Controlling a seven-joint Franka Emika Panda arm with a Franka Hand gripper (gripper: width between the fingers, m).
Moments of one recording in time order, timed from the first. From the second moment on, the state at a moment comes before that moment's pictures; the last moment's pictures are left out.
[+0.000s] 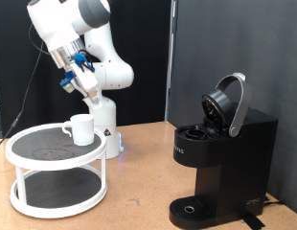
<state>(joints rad) -0.04 -0.49 -0.45 -2.49 0.28 1.98 1.82</state>
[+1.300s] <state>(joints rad) 0.08 -0.37 -0.39 -2.39 0.65 1.97 1.90</state>
